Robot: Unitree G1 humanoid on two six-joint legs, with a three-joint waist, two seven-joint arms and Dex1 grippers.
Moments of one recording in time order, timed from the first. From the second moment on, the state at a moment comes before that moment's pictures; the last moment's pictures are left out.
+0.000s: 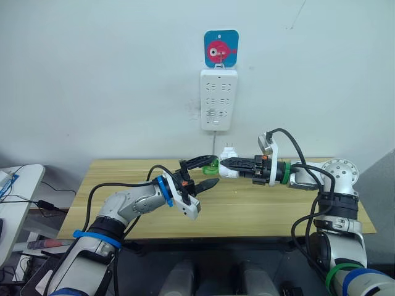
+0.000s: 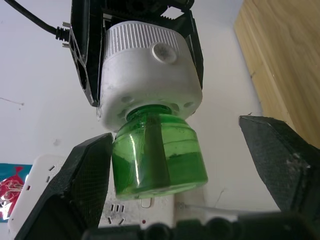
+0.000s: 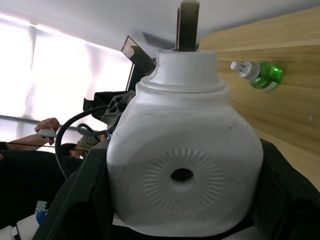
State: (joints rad) left arm -0.48 0.53 -0.30 0.43 0.79 -1.01 -0.03; right arm -0.68 -0.25 -0.37 0.18 1.06 1.61 0.37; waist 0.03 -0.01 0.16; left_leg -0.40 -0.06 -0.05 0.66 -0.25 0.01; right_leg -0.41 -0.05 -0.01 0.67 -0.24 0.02
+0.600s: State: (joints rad) left arm -0.48 0.68 -0.51 0.23 -0.17 -0.63 -0.82; right arm -0.61 -0.37 -0.20 0.09 1.12 1.61 0.46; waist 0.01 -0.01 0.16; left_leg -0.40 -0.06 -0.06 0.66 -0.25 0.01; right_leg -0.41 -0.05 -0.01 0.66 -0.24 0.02
